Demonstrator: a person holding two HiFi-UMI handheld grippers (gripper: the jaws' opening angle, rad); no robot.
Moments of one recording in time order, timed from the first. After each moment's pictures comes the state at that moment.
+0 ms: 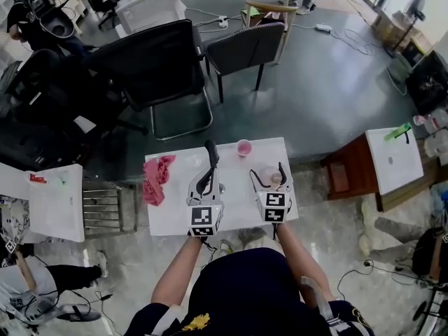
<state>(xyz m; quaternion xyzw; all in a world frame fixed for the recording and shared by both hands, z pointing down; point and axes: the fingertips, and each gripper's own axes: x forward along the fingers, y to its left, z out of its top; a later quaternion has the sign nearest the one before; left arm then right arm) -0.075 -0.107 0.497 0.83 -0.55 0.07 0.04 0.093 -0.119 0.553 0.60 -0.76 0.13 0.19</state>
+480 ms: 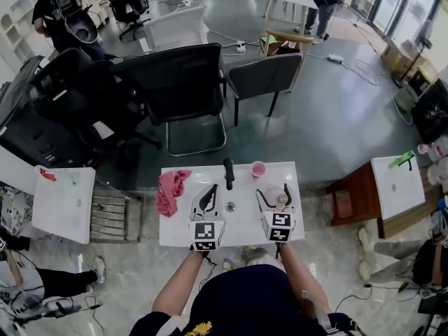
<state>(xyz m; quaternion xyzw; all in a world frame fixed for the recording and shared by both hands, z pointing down) -0.128 -0.093 0.477 0.82 -0.57 0.07 0.03 0.058 -0.108 0.524 0.60 -0.77 0.12 0.17</state>
